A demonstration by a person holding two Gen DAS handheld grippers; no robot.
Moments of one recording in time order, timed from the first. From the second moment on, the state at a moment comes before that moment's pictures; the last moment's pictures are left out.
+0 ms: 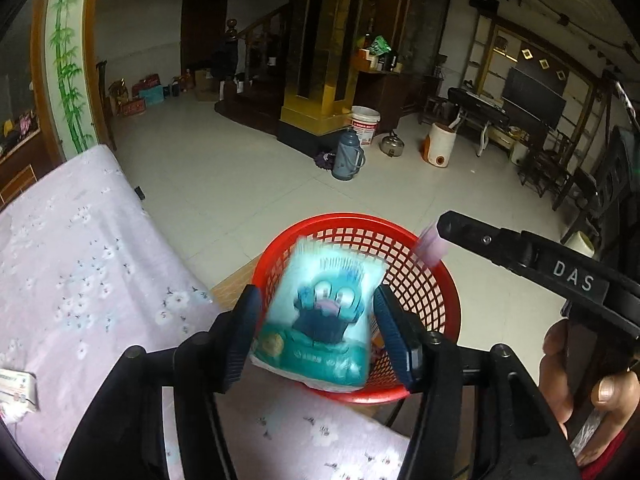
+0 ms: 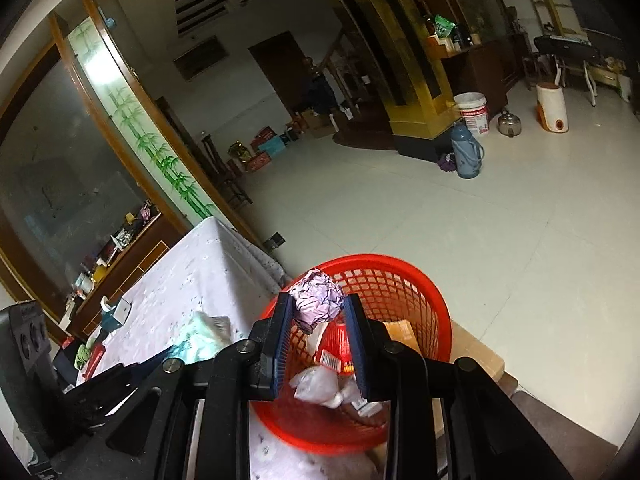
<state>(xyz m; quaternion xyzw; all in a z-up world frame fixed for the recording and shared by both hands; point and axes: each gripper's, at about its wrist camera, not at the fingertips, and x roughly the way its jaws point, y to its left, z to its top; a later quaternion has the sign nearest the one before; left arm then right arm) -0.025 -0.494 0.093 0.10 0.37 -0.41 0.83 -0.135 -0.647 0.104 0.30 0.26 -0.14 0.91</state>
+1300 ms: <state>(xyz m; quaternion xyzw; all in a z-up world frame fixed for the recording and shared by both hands) 0.102 -0.096 0.040 -0.03 0.44 -0.15 0.89 -0.052 -0.402 0.081 0.18 0.39 0.05 0.90</state>
